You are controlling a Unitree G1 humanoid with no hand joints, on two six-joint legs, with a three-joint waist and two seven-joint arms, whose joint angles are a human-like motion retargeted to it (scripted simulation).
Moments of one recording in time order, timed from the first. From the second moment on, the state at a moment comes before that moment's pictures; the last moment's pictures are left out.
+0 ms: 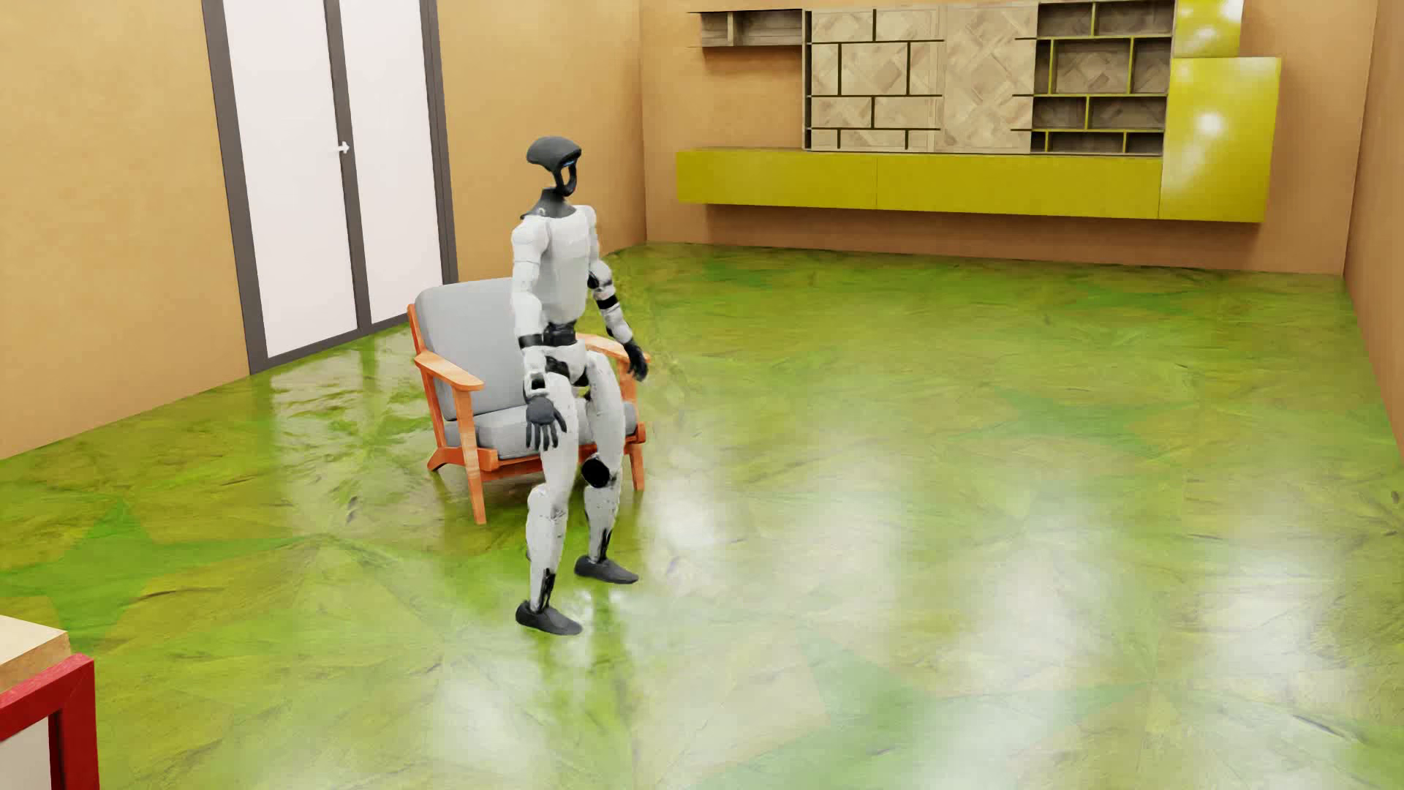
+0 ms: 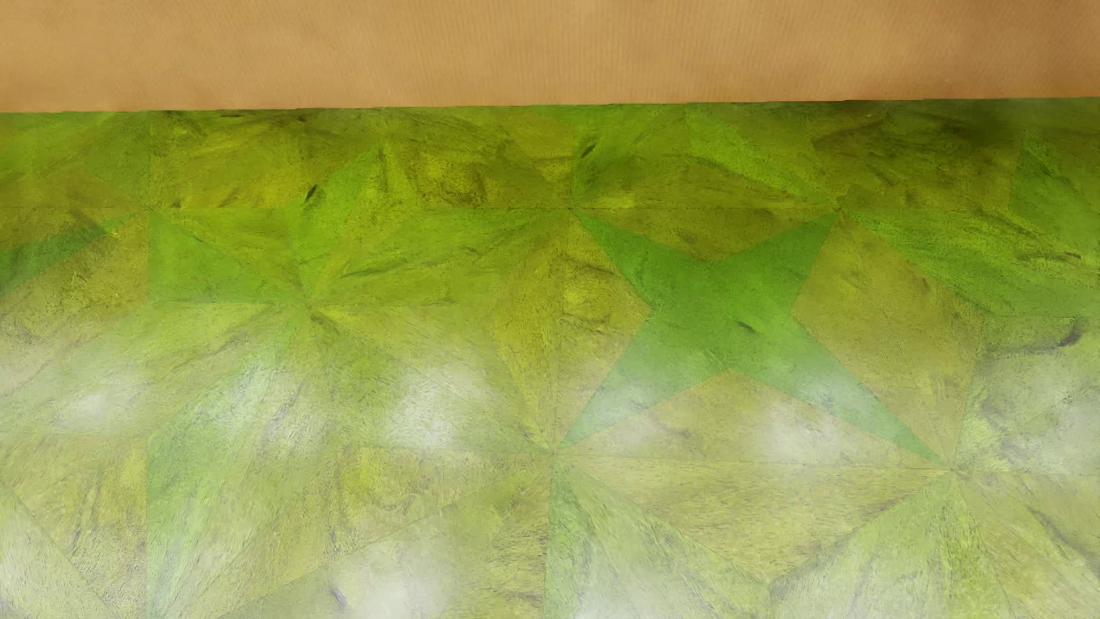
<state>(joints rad) -0.10 -0.04 0.03 0.06 -0.13 0.06 0.01 -0.04 0.06 0.25 0.13 -0.07 -0.10 -0.08 0.01 0.33 -0.50 -0.13 0.24 -0.35 0.50 1.39 1.29 0.22 -0.09 0.01 0.07 0.20 -0.11</state>
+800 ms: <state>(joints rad) -0.25 0.15 0.08 0.16 -0.09 0.08 0.03 -0.24 0.14 0.36 0.13 -0.06 -0.04 -0.03 -0.14 0.33 -0.56 -0.15 0.07 -0.24 0.51 1.34 1.22 0.33 -0.16 -0.01 0.01 0.13 -0.08</state>
